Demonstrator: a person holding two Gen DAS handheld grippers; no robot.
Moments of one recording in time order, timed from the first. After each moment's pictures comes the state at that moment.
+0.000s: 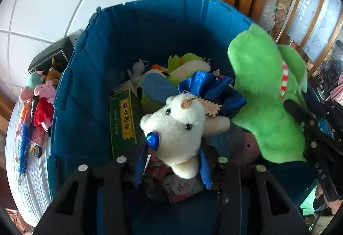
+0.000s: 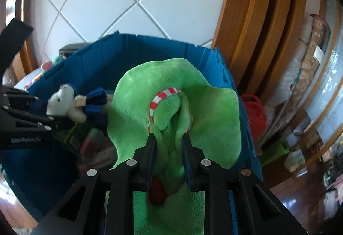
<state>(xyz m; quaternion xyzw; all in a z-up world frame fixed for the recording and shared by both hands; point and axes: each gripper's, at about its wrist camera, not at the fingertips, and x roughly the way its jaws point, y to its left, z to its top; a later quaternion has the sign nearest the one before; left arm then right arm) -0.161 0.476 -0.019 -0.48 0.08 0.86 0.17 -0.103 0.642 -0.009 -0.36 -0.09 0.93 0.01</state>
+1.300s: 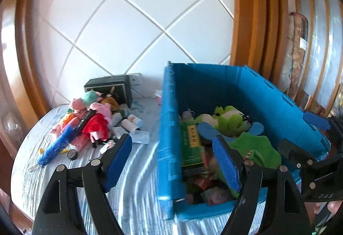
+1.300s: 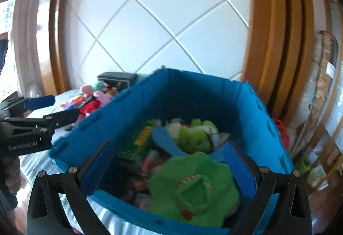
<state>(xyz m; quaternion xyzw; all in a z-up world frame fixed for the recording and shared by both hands) -0.040 0.337 0.040 -0.27 0.01 0.96 0.06 -0.031 0.543 0.039 -0.25 -0.06 0.96 -0.09</state>
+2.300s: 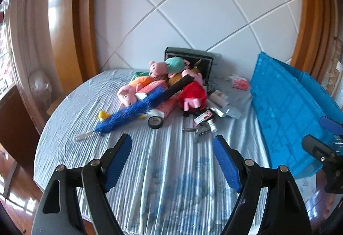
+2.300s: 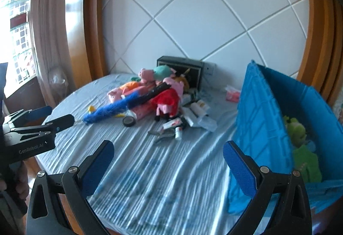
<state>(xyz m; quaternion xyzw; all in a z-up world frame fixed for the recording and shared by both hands) -0.008 -0.005 -0.038 -0.32 -0.06 0.94 -0.03 -0.017 0.216 -0.010 -0.30 -0.07 0.94 -0.14</state>
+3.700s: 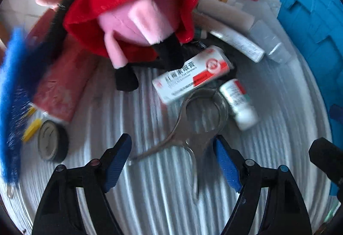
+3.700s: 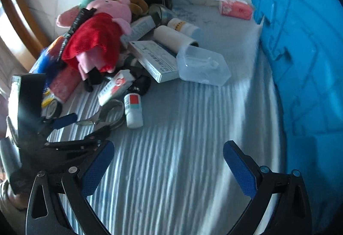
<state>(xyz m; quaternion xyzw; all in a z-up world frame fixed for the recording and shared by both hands) -0.331 0.087 -0.296 -0.55 0.04 0.83 0.07 -0.301 0.250 -0.239 -0.52 0.03 0.85 -0.06</state>
